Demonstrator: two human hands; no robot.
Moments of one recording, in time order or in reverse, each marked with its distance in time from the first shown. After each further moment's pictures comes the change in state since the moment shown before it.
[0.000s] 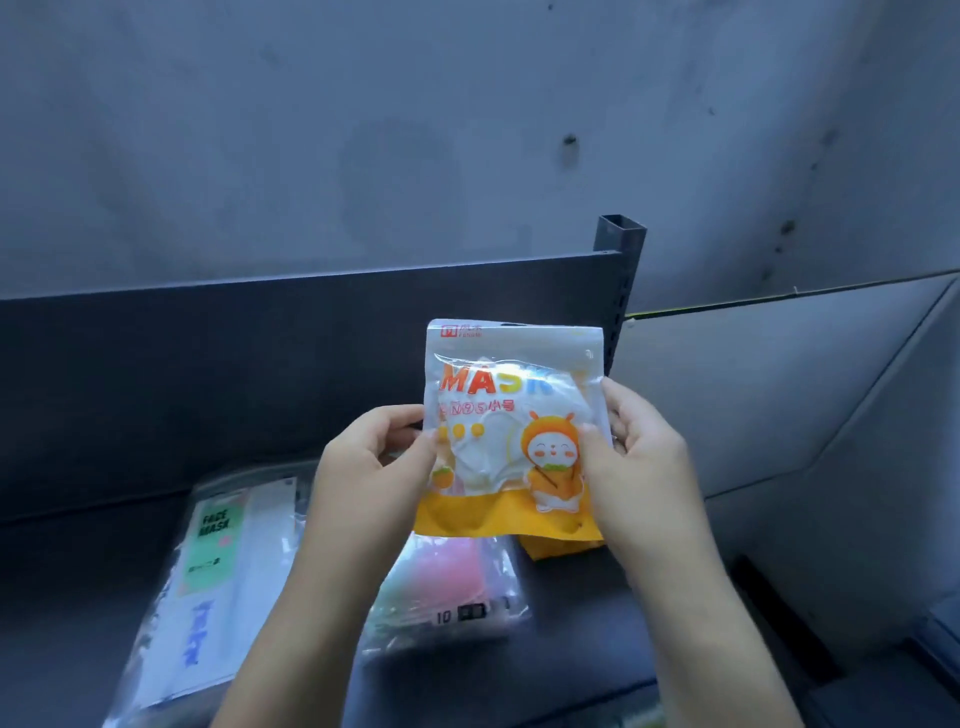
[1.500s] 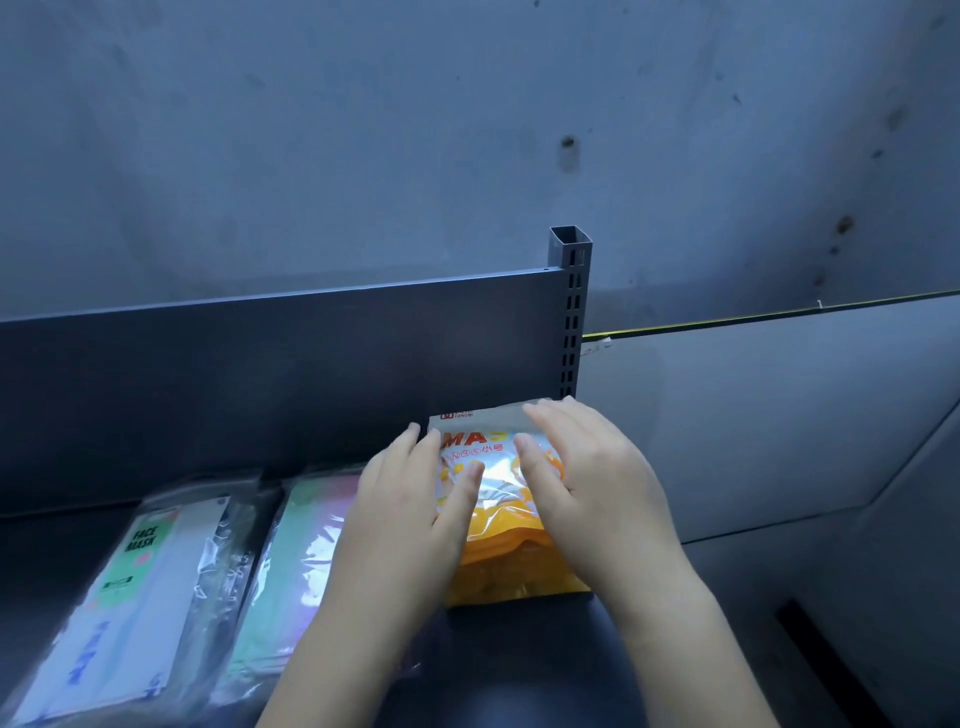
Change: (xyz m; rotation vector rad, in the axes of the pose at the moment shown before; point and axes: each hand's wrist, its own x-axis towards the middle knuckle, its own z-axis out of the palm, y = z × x) left_hand 0.006 -0.025 0.124 0.871 -0.016 0.193; right_hand 0.094 0.050 -0.061 -0.580 -0.173 -0.551
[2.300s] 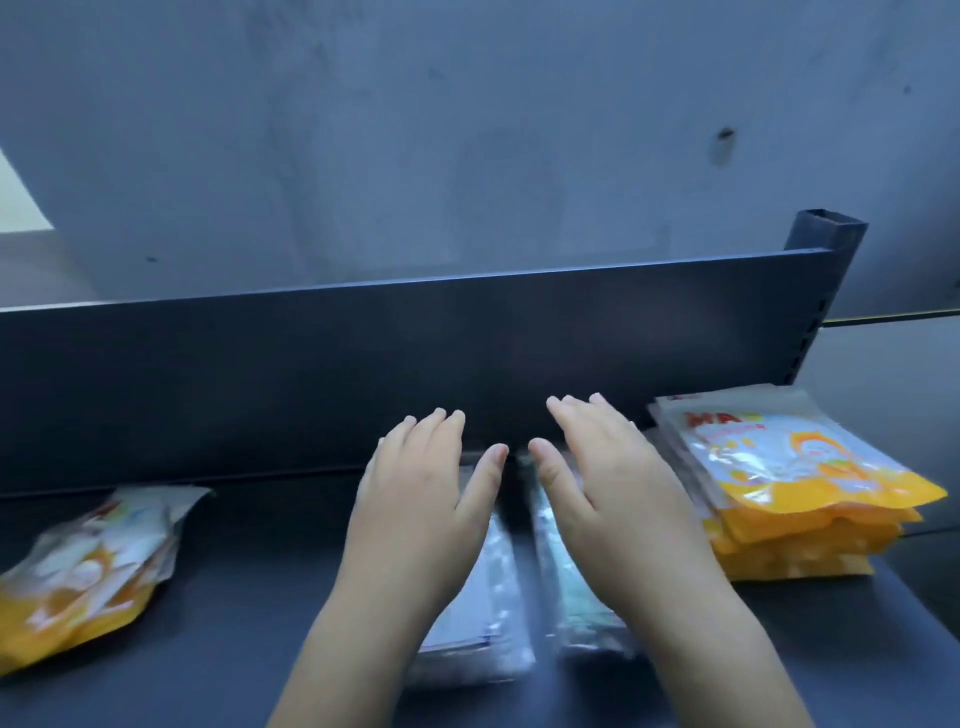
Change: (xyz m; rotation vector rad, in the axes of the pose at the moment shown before) left_hand -0.018 -0.191 -0.145 0.122 0.027 0.025; right_hand -0.028 -0.213 0.115 0.000 -0.136 0.002
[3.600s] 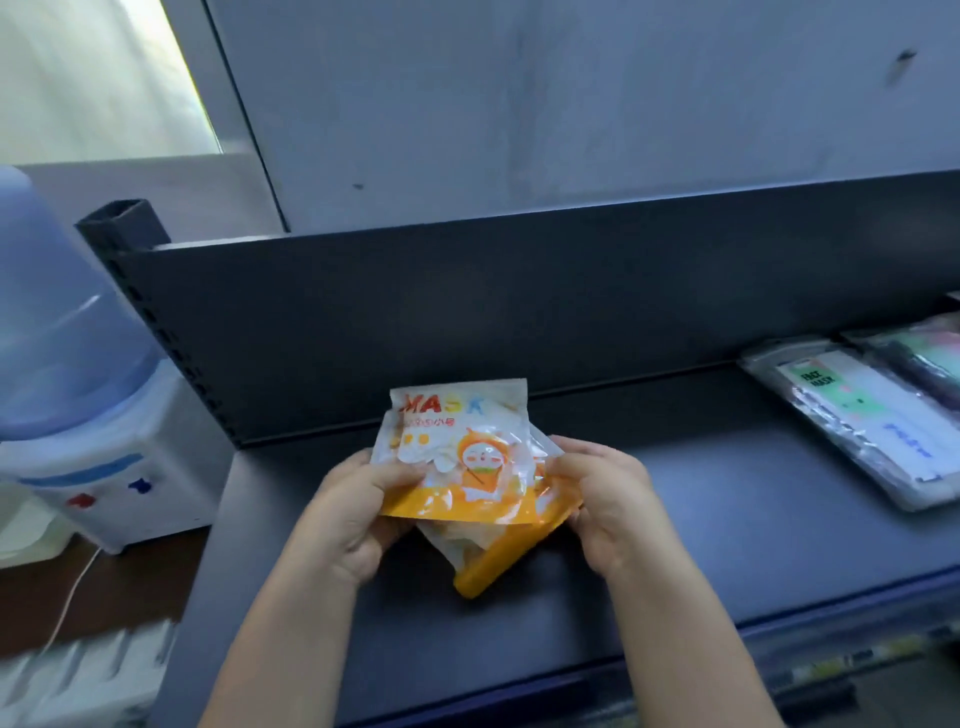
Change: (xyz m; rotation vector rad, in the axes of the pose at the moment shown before) left_hand -0.033 -0.544 -0.206 -1.289 -0.268 -0.850; right_hand -0.021 -0.421 0.344 1.187 0.092 0.974
